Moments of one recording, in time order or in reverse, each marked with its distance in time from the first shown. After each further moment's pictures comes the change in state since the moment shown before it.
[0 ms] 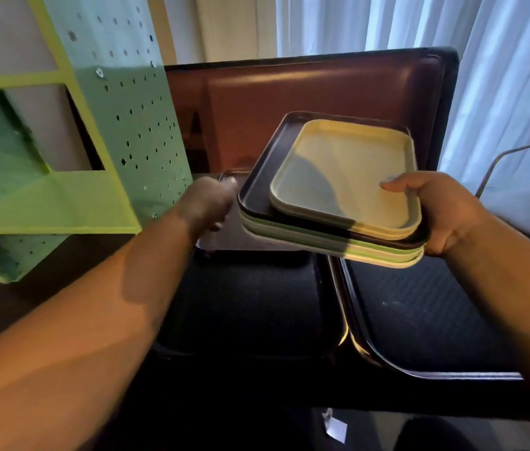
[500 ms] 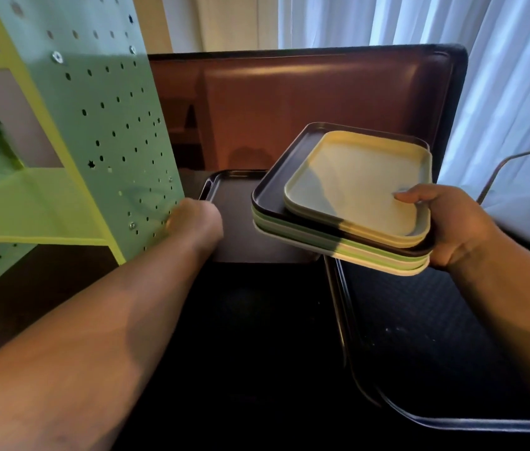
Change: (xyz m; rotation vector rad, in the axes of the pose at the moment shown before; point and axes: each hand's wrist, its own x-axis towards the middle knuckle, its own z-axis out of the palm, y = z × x) left_hand 0.051 -0.033 0.032 1.040 0.191 -0.044; right_hand 0.036 0.004 -0.023 0.043 0.117 -0.017
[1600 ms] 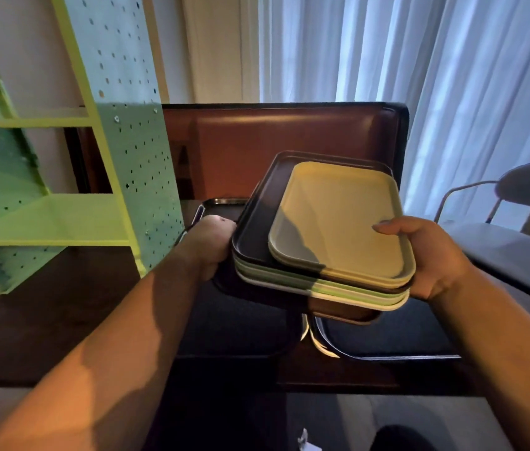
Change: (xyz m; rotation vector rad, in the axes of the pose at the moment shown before) left_hand -0.145 -0.001 -0.071 -1.345 -0.212 0.122; right_hand -0.114 -0.004 -0.014 0.086 -0.242 0.020
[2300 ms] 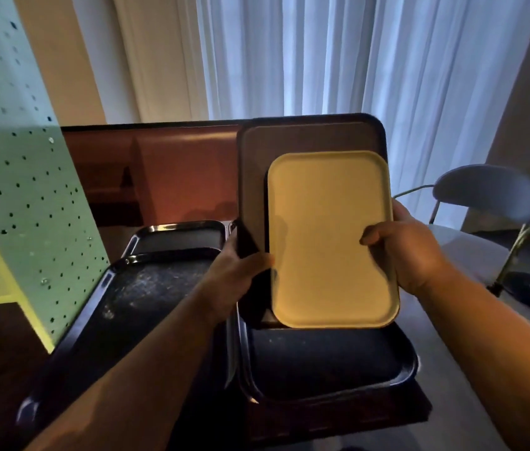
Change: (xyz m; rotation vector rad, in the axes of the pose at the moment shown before) left_hand 0.031 -0.001 0.133 -0.365 -0.418 0.314; right_hand 0.002 -0.056 -0.087 -0.364 0.419 -0.384
